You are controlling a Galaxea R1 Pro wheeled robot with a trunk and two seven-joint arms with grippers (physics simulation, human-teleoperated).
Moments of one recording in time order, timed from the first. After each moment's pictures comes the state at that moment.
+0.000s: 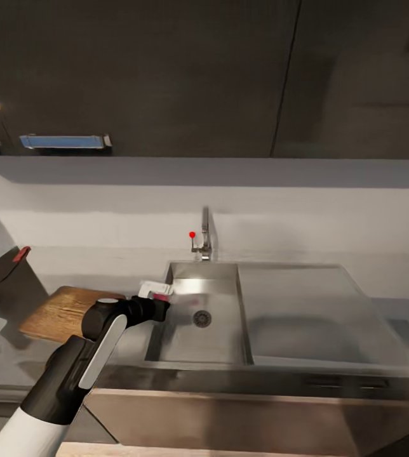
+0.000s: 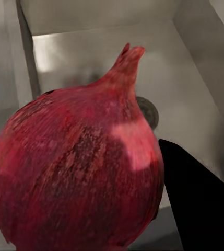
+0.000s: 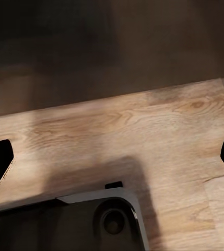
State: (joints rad) left arm -0.57 0.10 -0.31 -1.53 0.38 1.01 0.06; right arm 0.15 0.00 0.04 -0.43 -0.23 -0.65 -0.03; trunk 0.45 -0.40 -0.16
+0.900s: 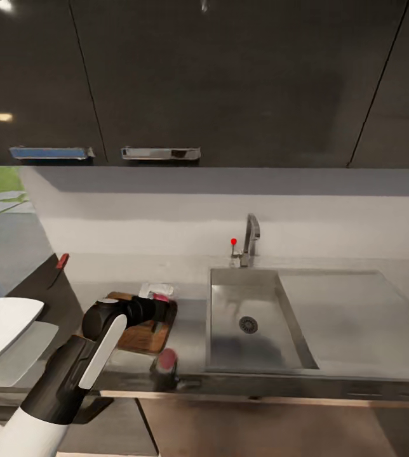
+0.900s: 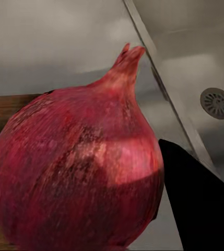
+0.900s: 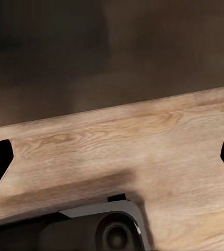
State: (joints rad) left arm -0.57 0.10 -0.31 -1.53 0.38 1.01 0.06; right arm 0.15 0.00 0.04 -0.43 -0.23 -0.65 -0.03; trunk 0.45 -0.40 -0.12
